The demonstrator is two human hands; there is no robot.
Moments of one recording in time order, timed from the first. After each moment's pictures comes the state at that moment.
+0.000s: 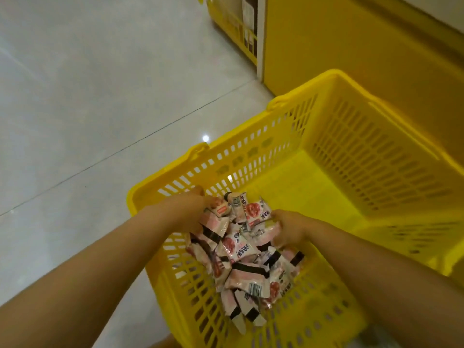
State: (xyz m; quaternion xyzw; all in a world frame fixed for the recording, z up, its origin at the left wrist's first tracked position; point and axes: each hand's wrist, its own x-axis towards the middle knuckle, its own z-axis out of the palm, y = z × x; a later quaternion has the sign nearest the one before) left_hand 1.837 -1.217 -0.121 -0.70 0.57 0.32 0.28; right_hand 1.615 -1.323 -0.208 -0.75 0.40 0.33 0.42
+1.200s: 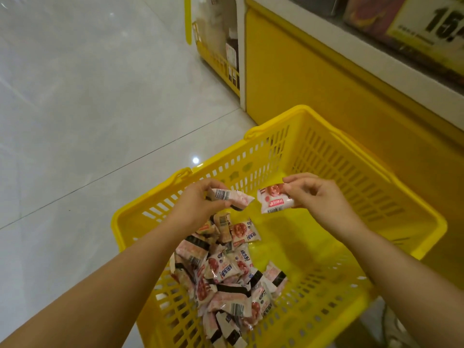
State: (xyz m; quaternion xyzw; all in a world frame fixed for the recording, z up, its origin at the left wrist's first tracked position) left_hand 1.793 -1.249 -0.093 -0.78 0.38 0.38 -0.33; right_hand 1.577 -1.367 -0.088 -0.64 0.41 -0.24 0.60
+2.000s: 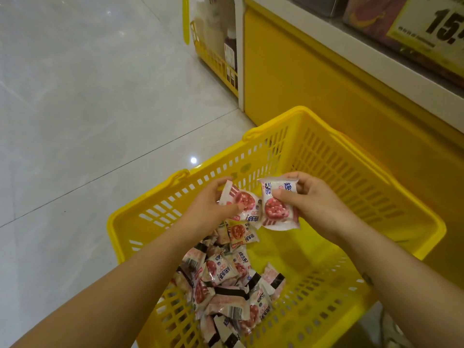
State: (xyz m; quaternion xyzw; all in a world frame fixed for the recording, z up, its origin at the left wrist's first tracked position) left_hand 1.770 -1.257 -0.088 -0.72 0.31 0.48 -0.39; right_hand 1.590 -1.363 -0.079 -0.50 0.41 -0.20 0.73
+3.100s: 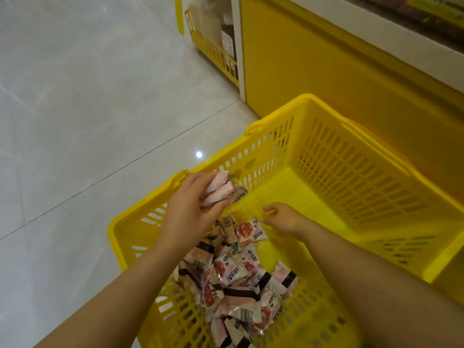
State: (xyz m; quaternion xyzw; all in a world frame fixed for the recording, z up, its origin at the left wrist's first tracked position) left_hand 1.792 -1.236 -0.092 -0.76 0.55 0.14 -0.33; right_hand 1.626 -1.361 -0.192 -0.64 0.51 0.12 0.56
